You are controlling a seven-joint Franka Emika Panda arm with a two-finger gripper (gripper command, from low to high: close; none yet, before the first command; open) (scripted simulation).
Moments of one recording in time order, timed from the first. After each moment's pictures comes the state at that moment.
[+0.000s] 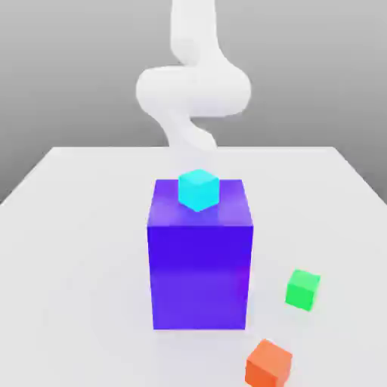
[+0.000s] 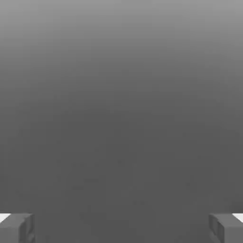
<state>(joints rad) 0.04 -0.71 0.00 -2.28 0.01 2.31 0.76</state>
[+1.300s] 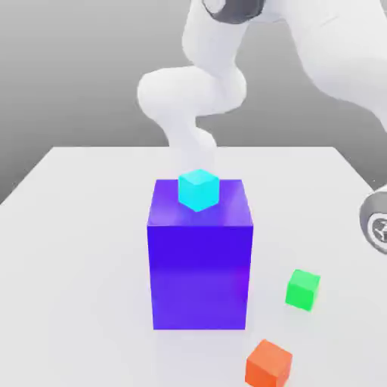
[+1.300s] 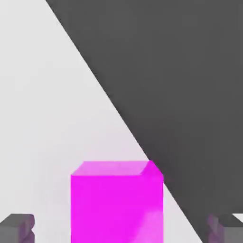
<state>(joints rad) 0.45 0.67 0.11 -1.94 -0.14 2.60 0.44</state>
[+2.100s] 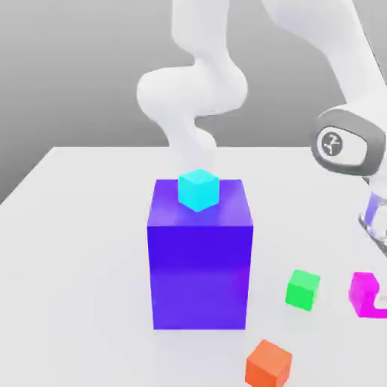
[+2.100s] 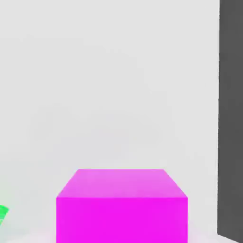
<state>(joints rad) 0.35 0.12 0.20 -2.47 -0.21 2.59 -0.19</state>
